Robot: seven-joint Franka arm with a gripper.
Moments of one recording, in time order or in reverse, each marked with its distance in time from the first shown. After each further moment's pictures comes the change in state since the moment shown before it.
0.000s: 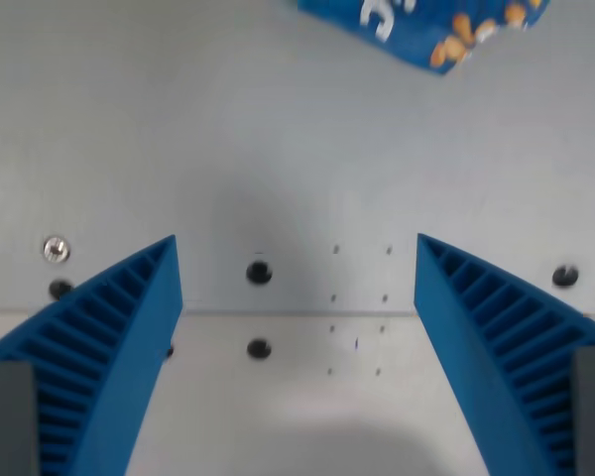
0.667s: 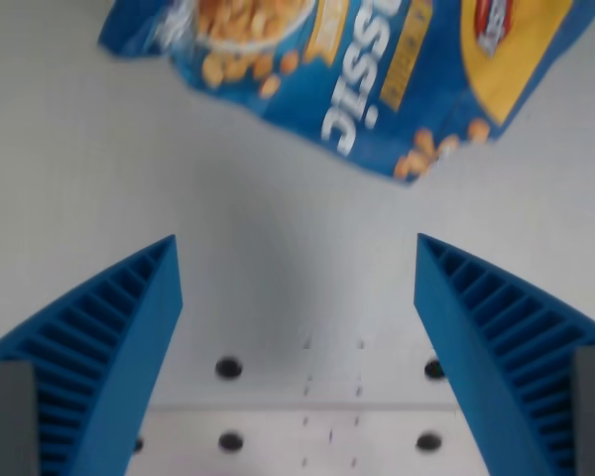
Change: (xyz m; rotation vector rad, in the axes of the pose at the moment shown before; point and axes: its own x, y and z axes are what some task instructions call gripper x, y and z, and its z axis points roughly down) arm 0.052 0.024 0.034 0.000 0.002 0.010
